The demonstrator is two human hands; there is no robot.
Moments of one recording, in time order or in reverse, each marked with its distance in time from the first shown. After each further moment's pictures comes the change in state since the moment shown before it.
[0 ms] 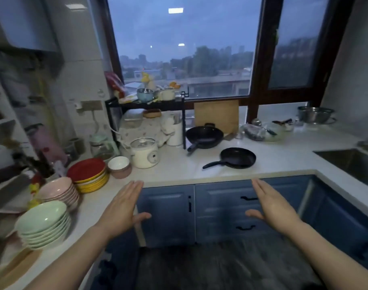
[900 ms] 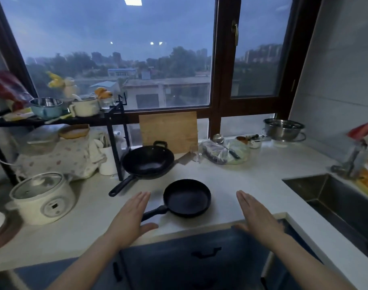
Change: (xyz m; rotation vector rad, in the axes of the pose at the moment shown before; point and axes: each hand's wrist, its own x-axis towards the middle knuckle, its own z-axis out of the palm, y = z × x) left_hand 0.436 0.168 0.191 -0.033 -0.103 0.082; right_hand 0.283 0.322 0.019 -0.088 -0.094 0.077
